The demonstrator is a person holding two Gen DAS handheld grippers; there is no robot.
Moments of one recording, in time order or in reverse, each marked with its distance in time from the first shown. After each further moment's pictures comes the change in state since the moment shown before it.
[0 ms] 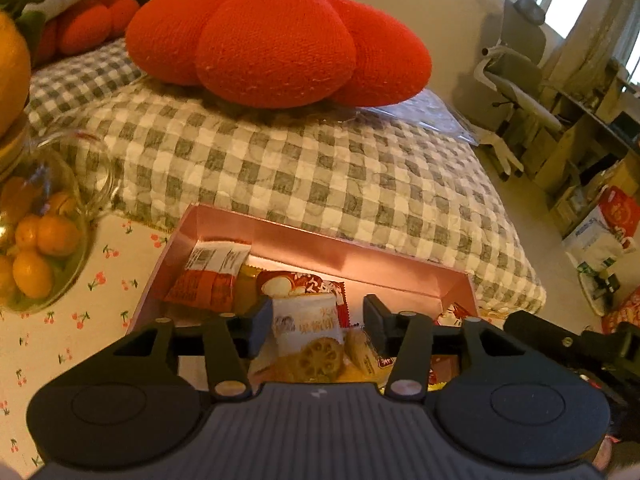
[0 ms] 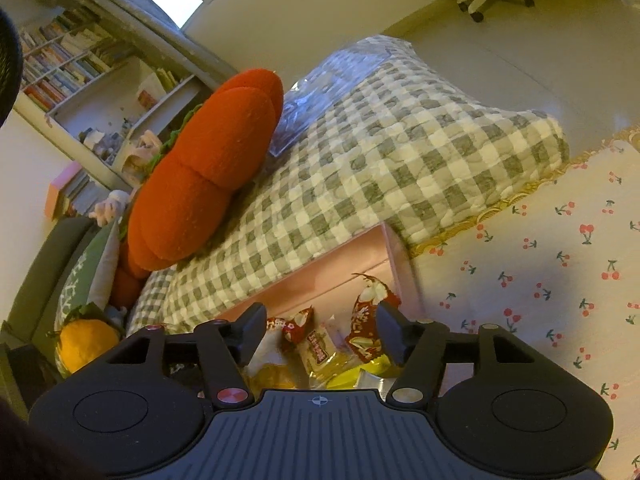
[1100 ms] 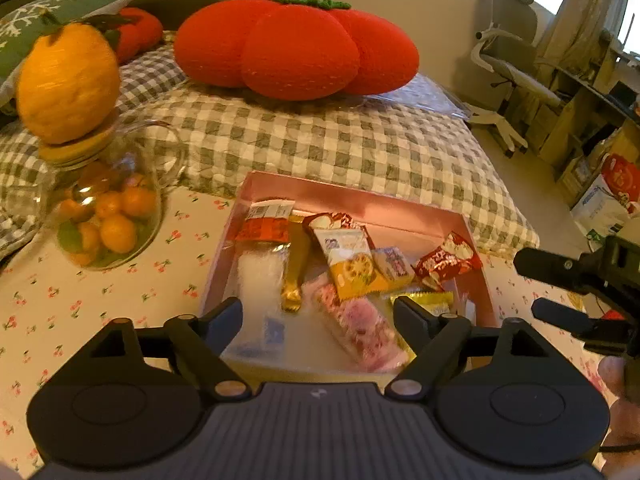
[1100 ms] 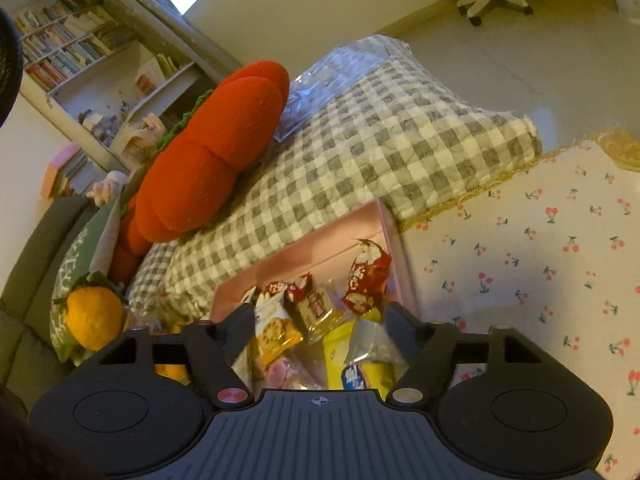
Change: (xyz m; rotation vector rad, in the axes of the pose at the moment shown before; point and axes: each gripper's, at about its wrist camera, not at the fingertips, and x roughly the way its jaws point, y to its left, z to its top) left arm -0.078 0.012 -0.039 0.065 0.018 0.057; right arm -0.047 0.024 -0.026 -0.070 0.015 -0.054
